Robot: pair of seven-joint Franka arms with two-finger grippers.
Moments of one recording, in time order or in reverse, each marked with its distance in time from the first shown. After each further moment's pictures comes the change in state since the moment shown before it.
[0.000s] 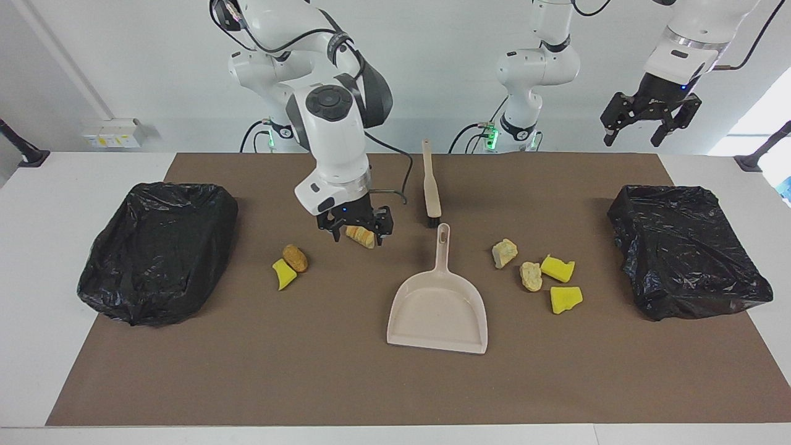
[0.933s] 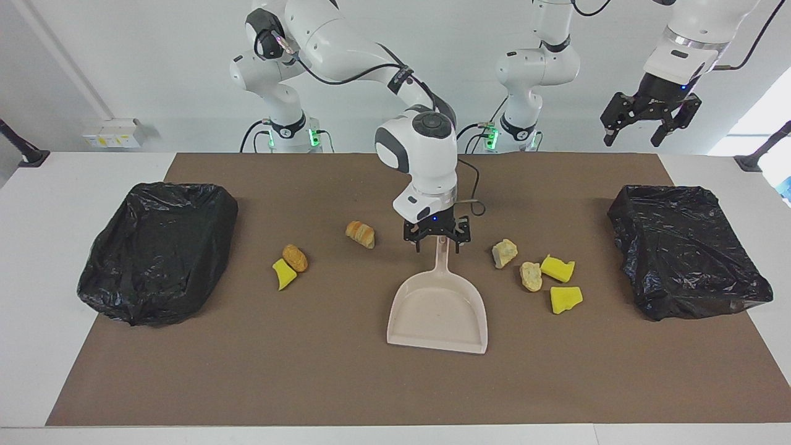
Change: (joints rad) left arm 0.000 0.000 0.000 0.000 0.000 0.000 0.000; right arm 0.221 0.225 -0.007 0.087 -0.084 0.210 0.214
